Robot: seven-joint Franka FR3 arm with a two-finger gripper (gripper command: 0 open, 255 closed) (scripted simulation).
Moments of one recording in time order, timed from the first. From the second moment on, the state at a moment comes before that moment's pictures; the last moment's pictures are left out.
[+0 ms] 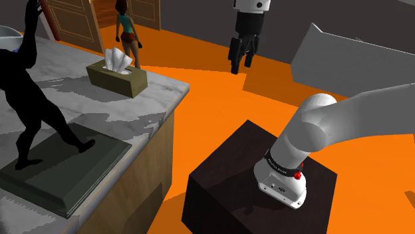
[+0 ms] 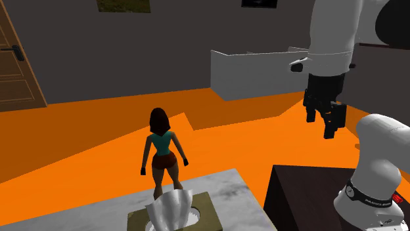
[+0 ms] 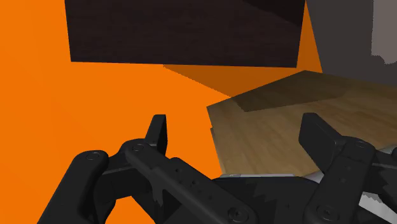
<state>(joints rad) -0.01 -0.80 0.07 -2.44 0.08 1.49 0.00</state>
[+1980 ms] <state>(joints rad) 0.08 -0.14 0.13 -1.96 0.22 2.25 -0.13</state>
